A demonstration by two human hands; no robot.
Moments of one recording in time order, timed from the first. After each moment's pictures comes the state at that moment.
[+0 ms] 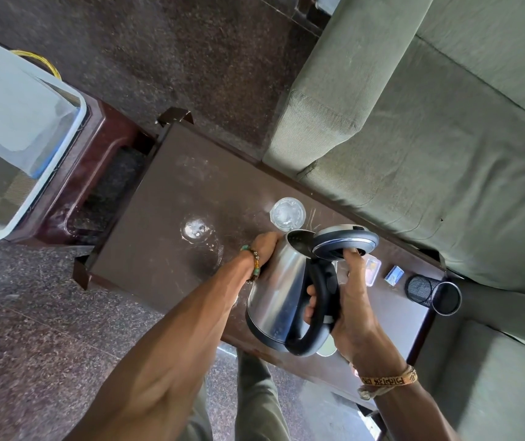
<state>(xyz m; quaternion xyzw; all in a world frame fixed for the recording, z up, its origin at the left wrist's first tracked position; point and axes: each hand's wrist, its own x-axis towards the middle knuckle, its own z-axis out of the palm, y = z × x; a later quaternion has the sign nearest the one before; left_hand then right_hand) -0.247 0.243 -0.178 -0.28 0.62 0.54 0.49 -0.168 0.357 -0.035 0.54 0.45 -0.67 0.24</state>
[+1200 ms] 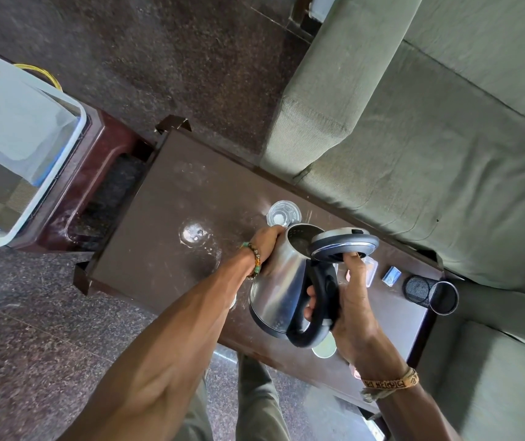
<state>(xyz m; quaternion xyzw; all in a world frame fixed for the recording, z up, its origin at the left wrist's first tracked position) -0.256 0.252 -0.177 -0.24 0.64 0.57 0.46 -0.160 0.366 -0.034 0.49 0.48 -0.69 0.23</state>
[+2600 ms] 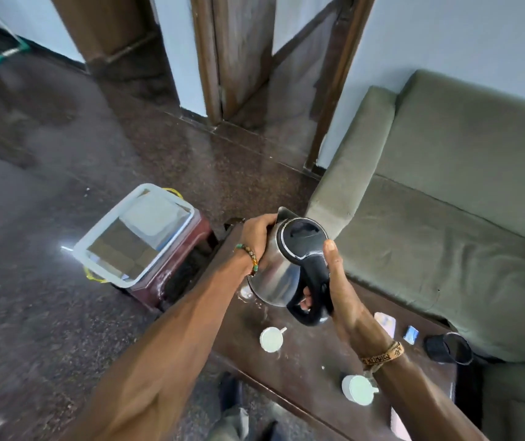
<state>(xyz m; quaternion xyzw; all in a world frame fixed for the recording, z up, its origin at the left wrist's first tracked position) -0.250 0.108 0.077 -0.15 0.65 0.72 0.17 -0.123 0.248 0.129 0.21 0.71 -0.65 0.18</state>
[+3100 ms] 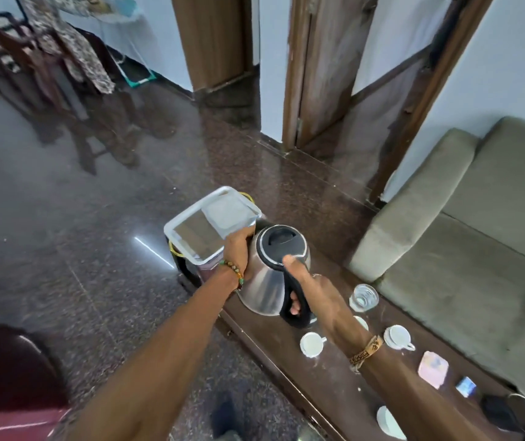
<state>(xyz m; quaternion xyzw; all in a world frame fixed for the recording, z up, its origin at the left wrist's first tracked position) -0.143 -0.033 0.107 -0.26 0.59 0.77 0.00 -0.075 0.147 0.146 0.07 0.80 -0.54 0.26</state>
